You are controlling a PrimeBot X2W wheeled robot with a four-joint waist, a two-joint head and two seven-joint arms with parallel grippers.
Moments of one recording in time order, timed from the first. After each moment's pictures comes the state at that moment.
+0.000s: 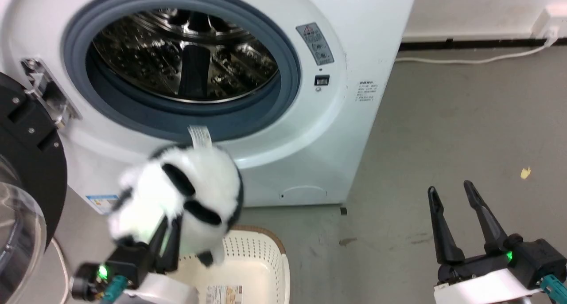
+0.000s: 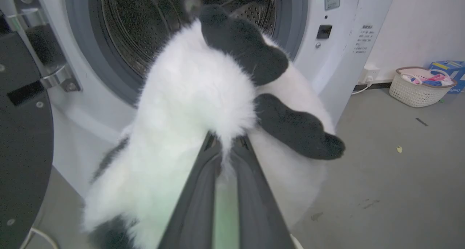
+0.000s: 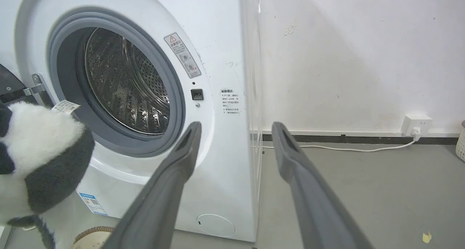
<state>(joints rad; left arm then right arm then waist) -0.03 0.15 -0.08 0.15 -0.13 -0.07 -0.26 0.01 -0.05 0.03 -0.04 0.15 0.13 -0.26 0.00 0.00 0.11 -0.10</state>
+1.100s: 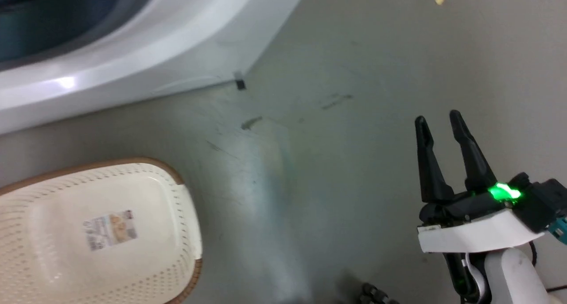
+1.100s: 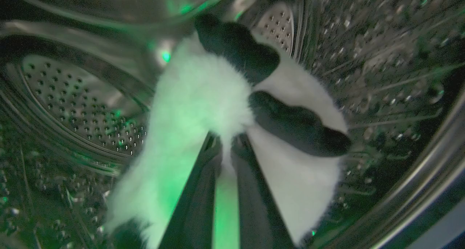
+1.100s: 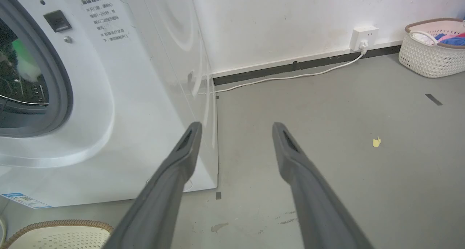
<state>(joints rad) -1.16 0.61 -0.12 0.43 0.00 -0.13 0.04 -0.21 -0.05 0.13 -0.06 0.37 0.13 -0.26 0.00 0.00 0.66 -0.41</state>
